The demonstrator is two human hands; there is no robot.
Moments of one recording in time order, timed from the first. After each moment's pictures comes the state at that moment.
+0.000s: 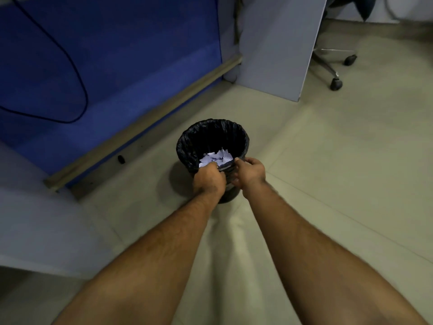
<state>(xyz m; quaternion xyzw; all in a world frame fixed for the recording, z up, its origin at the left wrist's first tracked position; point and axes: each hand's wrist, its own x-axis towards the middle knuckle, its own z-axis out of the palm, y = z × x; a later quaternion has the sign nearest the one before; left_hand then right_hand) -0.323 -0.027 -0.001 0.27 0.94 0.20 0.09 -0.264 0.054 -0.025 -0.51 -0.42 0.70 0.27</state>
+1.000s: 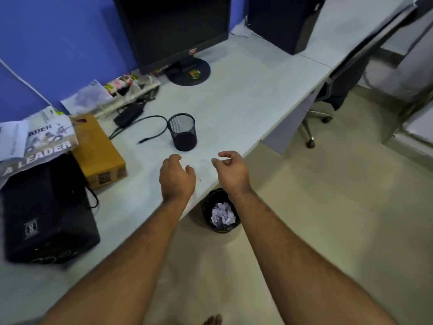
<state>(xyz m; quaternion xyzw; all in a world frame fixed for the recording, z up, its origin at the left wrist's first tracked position) -0.465 -0.060 0.543 0.18 0.92 0.34 0.02 -0.366 0.037 0.571 -0.44 -0.63 0.60 0.21</state>
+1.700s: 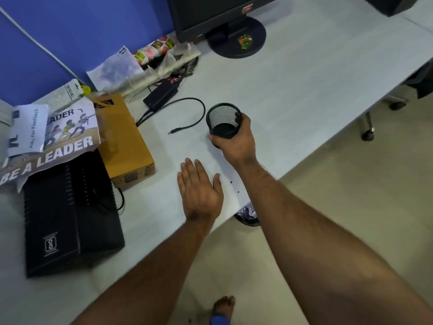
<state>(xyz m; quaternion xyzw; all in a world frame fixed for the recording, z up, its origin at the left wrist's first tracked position) -0.495 -0.073 0.463 0.19 0.98 0.06 -0.01 -0.524 0.069 0.524 -0.37 -0.72 0.57 0.16</state>
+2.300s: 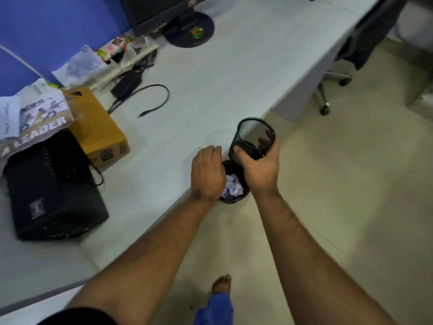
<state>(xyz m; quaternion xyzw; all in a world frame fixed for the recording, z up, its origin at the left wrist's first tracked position) -0.403 -0.053 0.498 0.43 0.88 0.19 -0.05 -0.308 0.028 0.549 -0.47 -0.57 0.57 0.35</state>
